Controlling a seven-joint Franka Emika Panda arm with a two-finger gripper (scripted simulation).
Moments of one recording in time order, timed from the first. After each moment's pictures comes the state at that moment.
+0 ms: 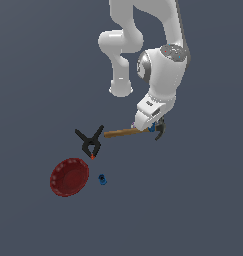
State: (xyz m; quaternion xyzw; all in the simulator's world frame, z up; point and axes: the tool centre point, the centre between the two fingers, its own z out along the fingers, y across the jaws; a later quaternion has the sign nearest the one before) arm -0.061 0.137 0.181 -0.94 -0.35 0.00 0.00
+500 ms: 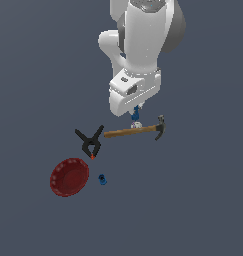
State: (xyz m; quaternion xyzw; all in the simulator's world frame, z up) arm -0.045 0.053 0.276 -0.94 -0.35 0.00 0.00
